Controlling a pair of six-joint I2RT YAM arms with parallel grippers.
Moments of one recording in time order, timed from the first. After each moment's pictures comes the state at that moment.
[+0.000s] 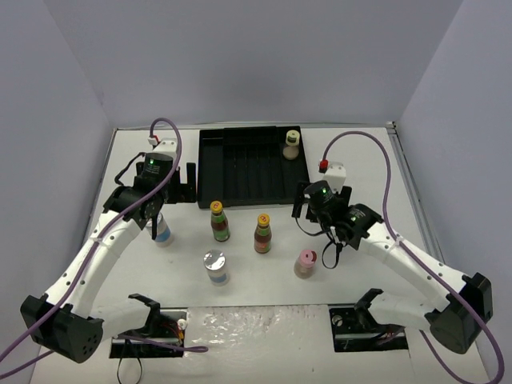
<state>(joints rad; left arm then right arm) -0.38 1.14 1.18 -0.74 -0.25 -0.23 0.71 1.12 0.91 -0.58 0.52 0.63</state>
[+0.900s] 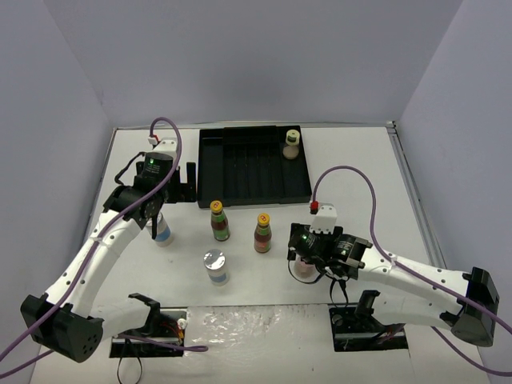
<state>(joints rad) -0.38 1.14 1.18 -0.74 -0.25 -0.23 1.04 1.04 0.73 -0.79 0.60 1.00</state>
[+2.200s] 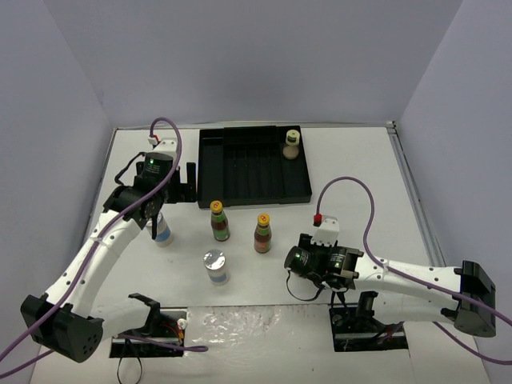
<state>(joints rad) -0.38 1.14 1.18 -0.74 -0.25 -0.23 1.19 1.06 0.65 -0.82 0.72 1.26</state>
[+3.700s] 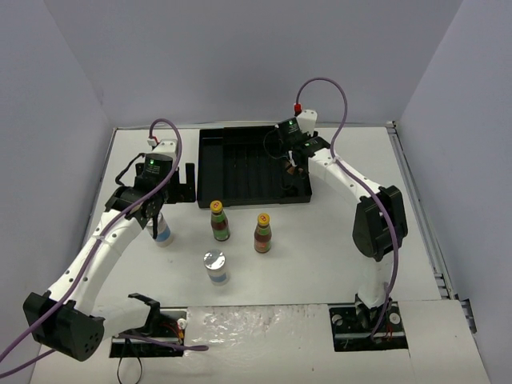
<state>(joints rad) -0.36 1.15 1.15 -0.71 -0.25 -0.23 0.49 1.92 1.64 -0.51 0.55 0.52</state>
